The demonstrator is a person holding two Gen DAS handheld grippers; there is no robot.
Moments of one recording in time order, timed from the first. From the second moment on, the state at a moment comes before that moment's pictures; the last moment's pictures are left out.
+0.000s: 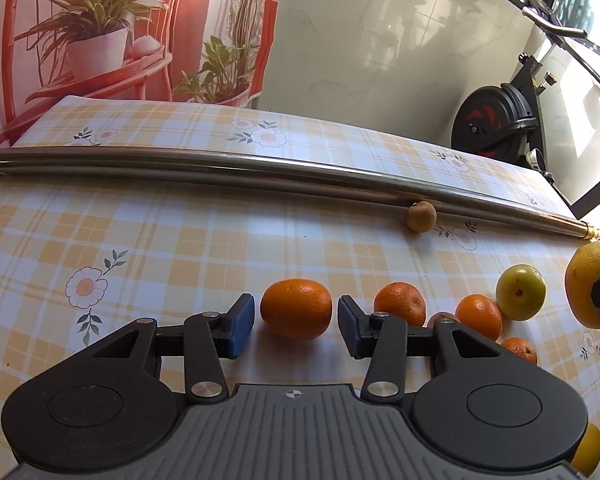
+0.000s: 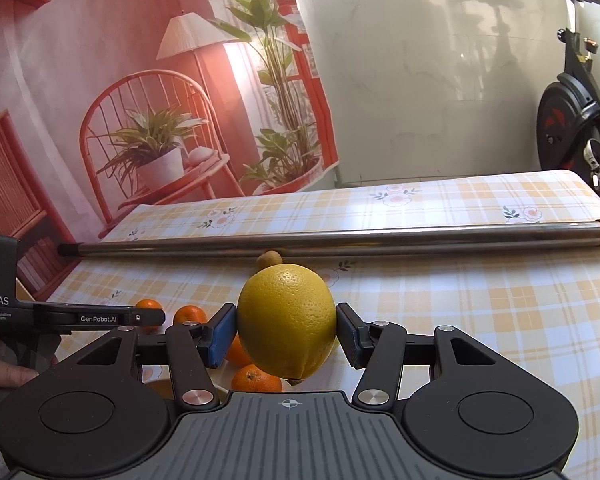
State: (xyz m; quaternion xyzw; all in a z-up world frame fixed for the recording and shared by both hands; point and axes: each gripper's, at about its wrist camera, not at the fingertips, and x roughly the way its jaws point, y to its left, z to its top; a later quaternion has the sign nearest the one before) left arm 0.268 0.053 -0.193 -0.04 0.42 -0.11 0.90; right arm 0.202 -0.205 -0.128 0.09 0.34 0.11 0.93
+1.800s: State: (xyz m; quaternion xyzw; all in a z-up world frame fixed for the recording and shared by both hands) left arm 0.112 0.005 -0.186 0.09 0.41 -0.20 0.89; right arm 0.124 -0.174 -0.121 0.10 0.35 0.14 0.92
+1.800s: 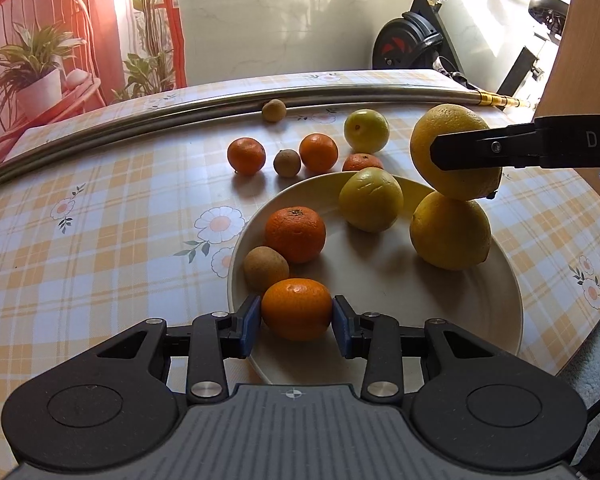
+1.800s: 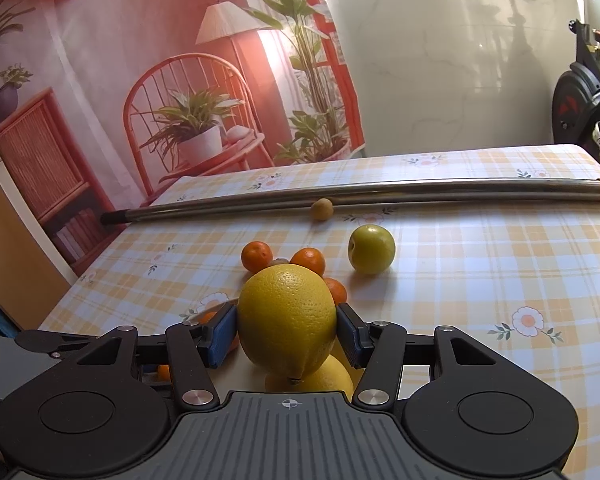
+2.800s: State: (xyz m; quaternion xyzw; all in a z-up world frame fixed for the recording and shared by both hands) left arm 0.108 0.019 -0.184 0.03 0.40 -0.20 0.90; right arm 0.127 -0.124 -0.136 0.02 0.38 0.22 0.90
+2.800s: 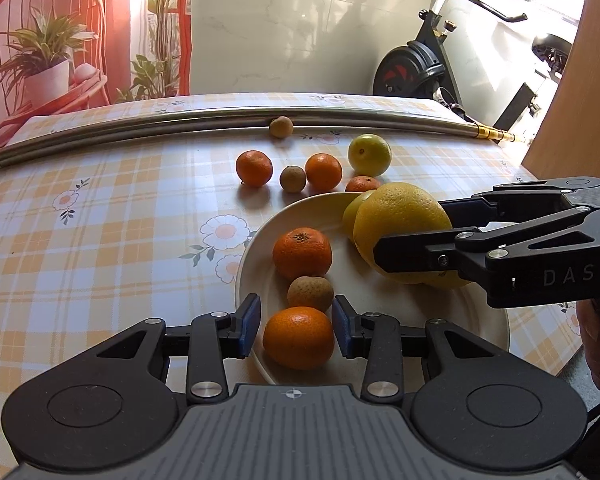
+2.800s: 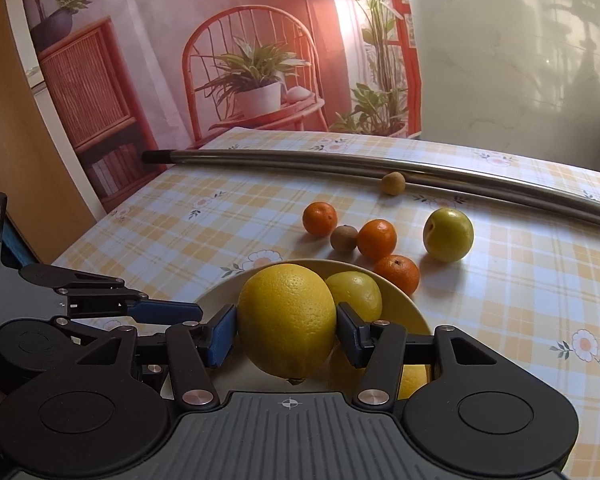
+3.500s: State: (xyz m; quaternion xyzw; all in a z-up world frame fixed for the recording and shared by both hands) left arm 0.103 0.035 -0.165 0.00 0.38 -0.19 0.91; right arm 0.123 -0.128 -0.130 0.01 0.40 0.23 0.89
